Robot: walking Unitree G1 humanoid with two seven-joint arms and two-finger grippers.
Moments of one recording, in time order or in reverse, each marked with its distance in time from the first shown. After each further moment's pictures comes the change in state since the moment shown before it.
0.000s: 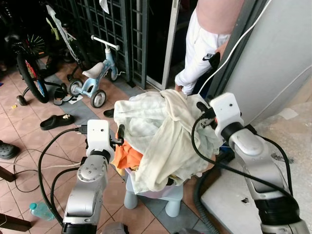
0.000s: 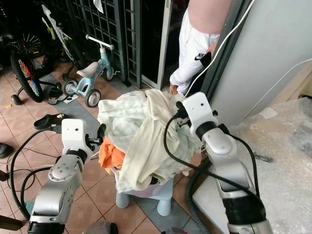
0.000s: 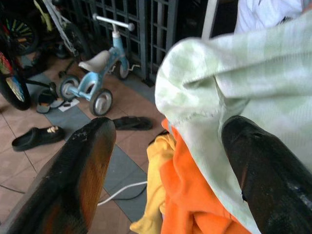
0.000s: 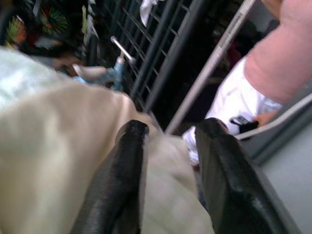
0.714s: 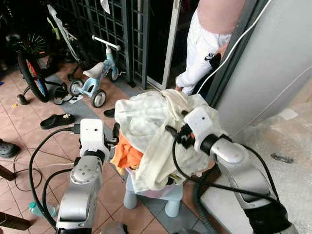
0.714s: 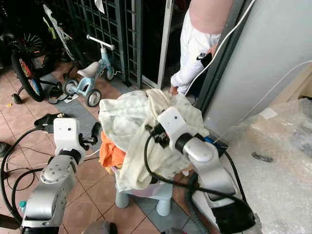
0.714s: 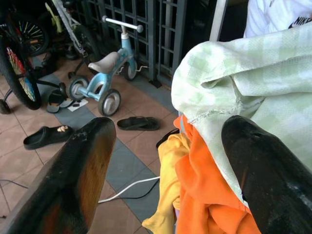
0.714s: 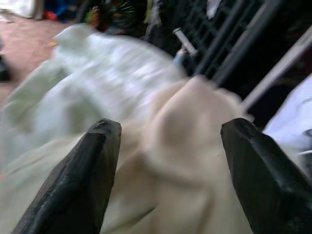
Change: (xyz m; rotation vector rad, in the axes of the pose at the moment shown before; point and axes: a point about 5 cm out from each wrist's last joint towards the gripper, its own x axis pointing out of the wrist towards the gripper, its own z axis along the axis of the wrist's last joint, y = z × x) left arm -0.006 0.008 0.002 0.008 0.002 0.018; right arm -0.002 0.046 0.001 -0.009 0.053 0.237
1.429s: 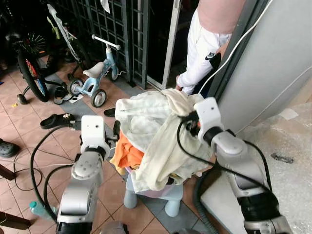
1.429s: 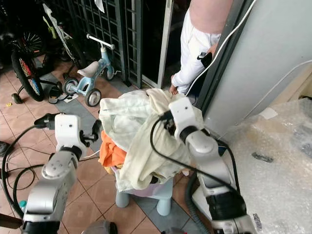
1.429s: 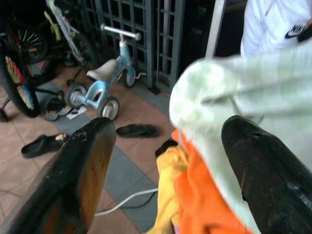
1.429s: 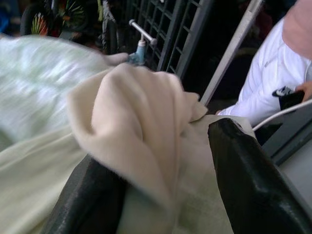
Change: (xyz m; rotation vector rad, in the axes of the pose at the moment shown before) left arm 0.012 0.001 0.013 0.013 -0.034 -0.003; right arm 0.013 -0.023 -0.014 0.180 0.035 -0.193
